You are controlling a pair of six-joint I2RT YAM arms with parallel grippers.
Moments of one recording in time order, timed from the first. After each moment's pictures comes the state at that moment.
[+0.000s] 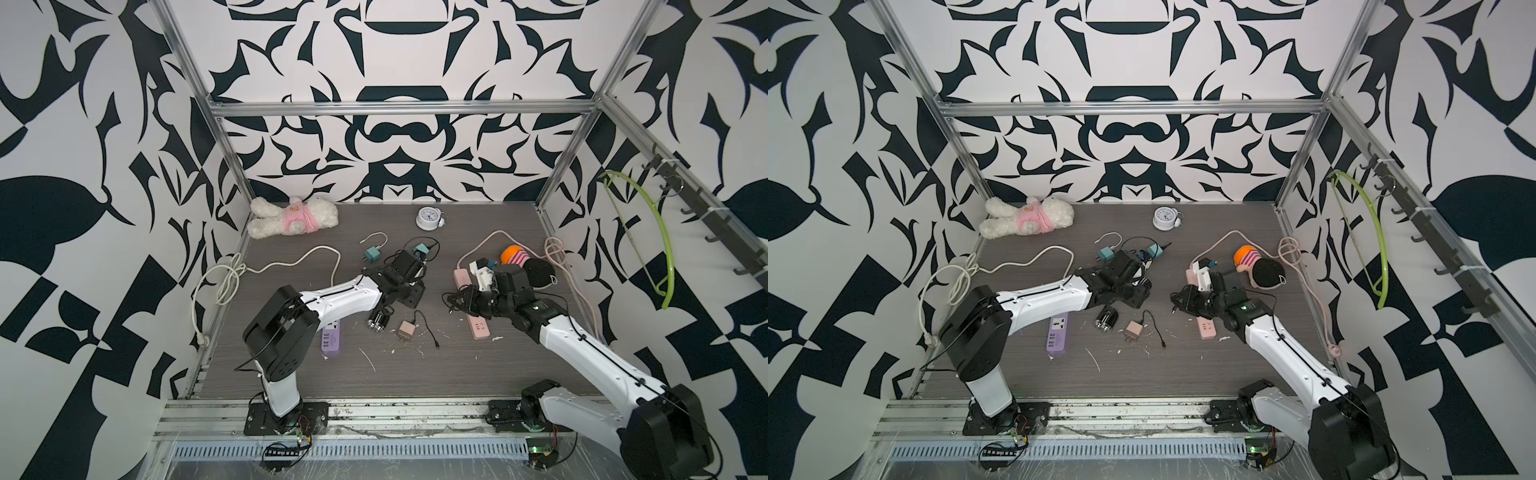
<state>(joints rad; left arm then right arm) -0.86 1.80 1.21 -0.34 -0.04 -0.19 0.36 1.06 0.64 -0.35 -0.50 0.70</state>
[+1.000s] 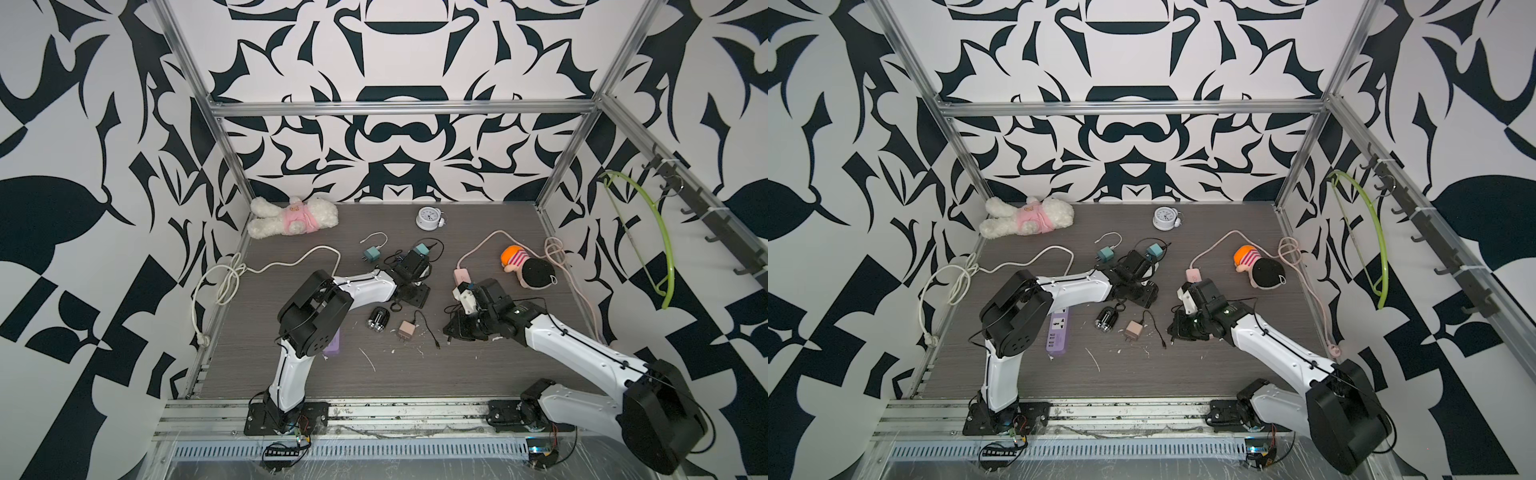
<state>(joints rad) -0.83 2.02 1.33 -0.31 0.02 -0.25 0.54 1.15 0.61 -0.51 -0.42 0.62</state>
